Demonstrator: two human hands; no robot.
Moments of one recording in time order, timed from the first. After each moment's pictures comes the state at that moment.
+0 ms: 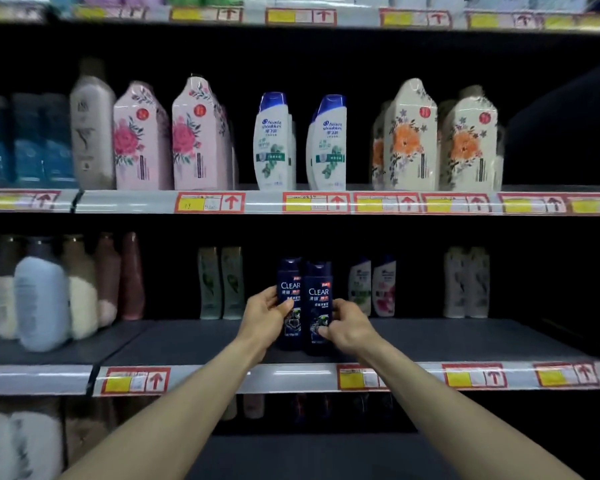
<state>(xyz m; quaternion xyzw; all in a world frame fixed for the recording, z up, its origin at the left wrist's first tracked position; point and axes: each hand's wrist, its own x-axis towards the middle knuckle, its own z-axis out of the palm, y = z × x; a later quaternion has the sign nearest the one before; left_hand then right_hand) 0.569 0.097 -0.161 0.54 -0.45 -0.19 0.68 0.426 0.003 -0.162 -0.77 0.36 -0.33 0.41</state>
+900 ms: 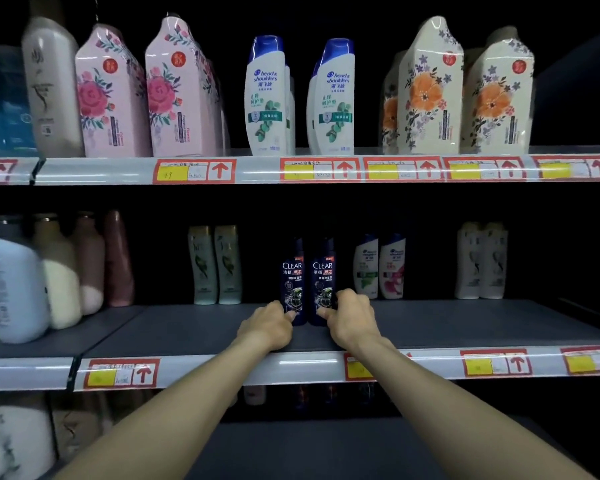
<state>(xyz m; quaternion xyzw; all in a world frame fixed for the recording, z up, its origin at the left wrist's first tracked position) 0.599 0.053 -0.192 0.85 -0.46 -0.07 0.26 0.448 -0.011 -0.182 -0.80 0.45 -0.33 0.20</state>
